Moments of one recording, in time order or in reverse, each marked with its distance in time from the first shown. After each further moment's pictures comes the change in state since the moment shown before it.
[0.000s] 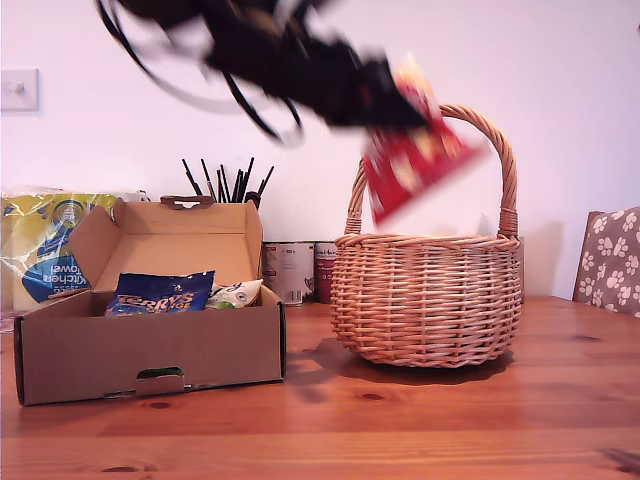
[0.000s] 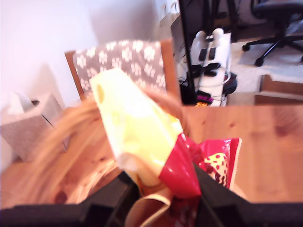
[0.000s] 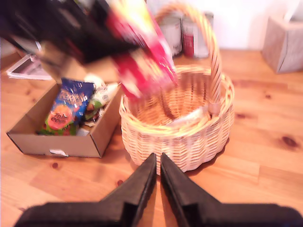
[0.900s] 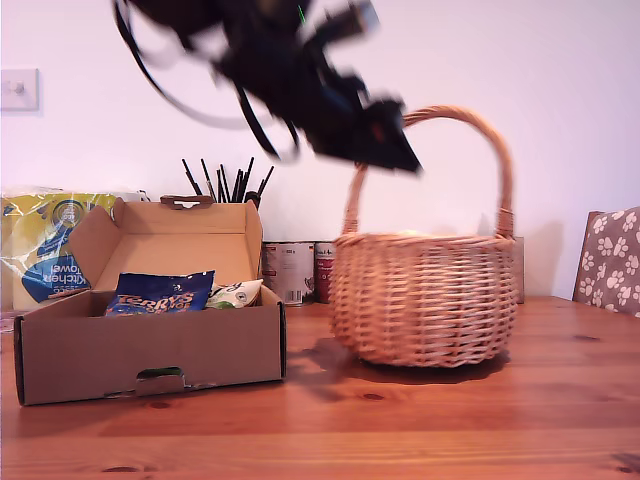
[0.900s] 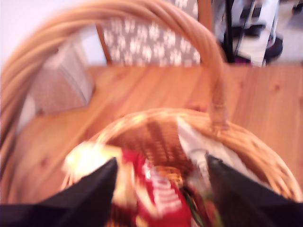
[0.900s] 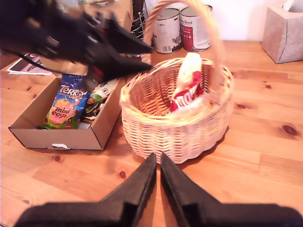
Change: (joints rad) left arm -0.019 -0.122 -0.002 -0.263 -0.230 0.000; right arm 0.000 -0.006 0.000 -0.039 -0.005 0.023
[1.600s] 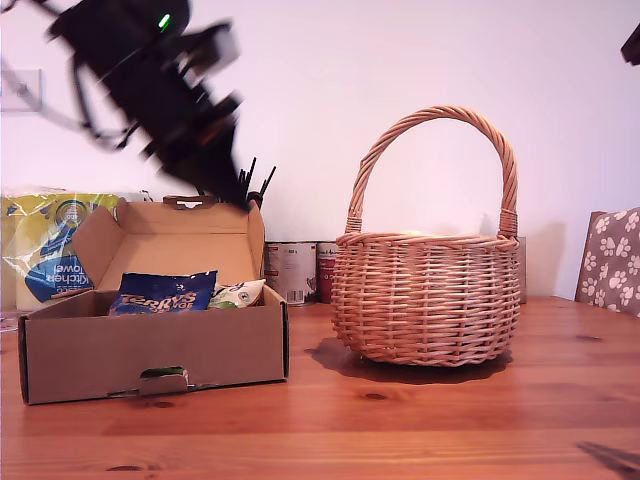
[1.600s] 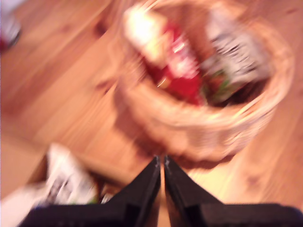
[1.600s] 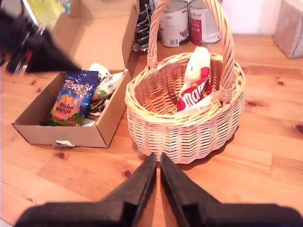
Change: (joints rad) left arm 0.259 -0.149 -0.180 -0.402 0.046 -0.020; right arm 0.000 0.095 0.001 0.062 -0.027 0.000
